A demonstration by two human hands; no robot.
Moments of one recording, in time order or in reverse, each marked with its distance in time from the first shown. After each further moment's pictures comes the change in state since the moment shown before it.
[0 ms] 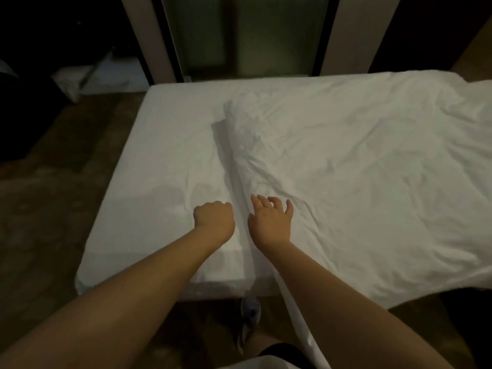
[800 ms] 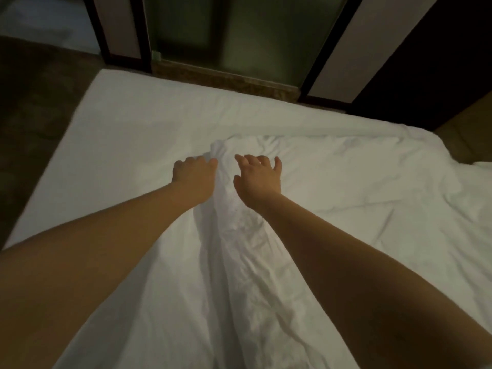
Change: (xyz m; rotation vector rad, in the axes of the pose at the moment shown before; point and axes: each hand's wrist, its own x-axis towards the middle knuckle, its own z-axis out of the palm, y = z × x) left_hand 0.389 -0.113 -0.122 -0.098 0.177 0.101; right_hand 0.419 -0.055 -0.068 -0.276 -0.061 -0.093
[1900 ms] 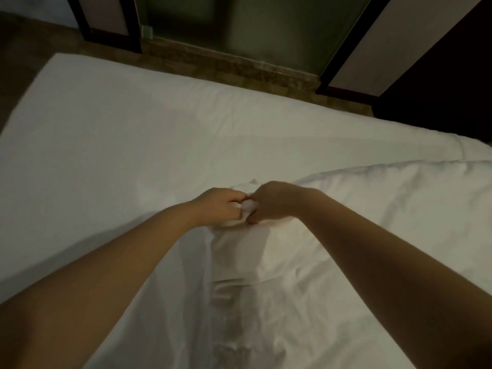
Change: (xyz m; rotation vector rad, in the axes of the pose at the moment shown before) left_hand 0.228 0.008 0.078 -0.956 -0.427 0.181; right_hand 0.244 0.080 0.061 -0.111 -0.681 -0.282
